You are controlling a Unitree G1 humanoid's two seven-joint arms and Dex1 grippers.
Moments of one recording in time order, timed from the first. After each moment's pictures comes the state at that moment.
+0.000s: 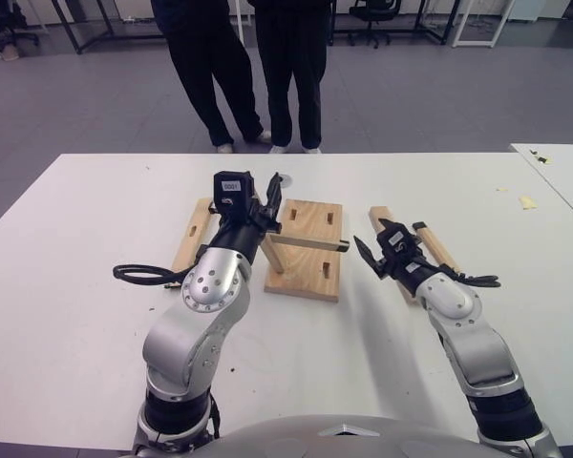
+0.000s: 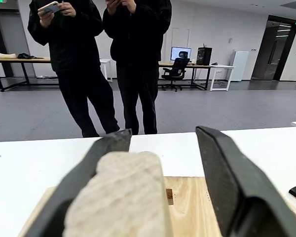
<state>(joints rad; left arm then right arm) -0.18 0.05 -0.18 -0.81 -0.28 0.85 0.24 0.00 -0.34 0.15 -0.38 -0.08 0.45 0.30</state>
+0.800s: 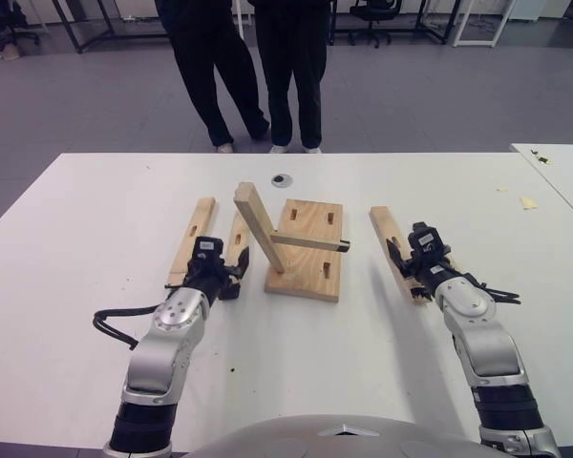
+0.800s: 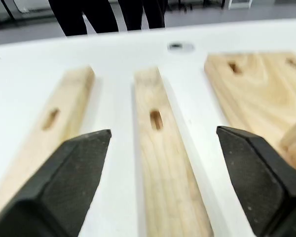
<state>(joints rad) 0.08 0.23 -0.06 -0.35 -0.17 0.61 -0.10 0.00 -0.31 0.00 -0.19 -0.04 0.41 0.25</state>
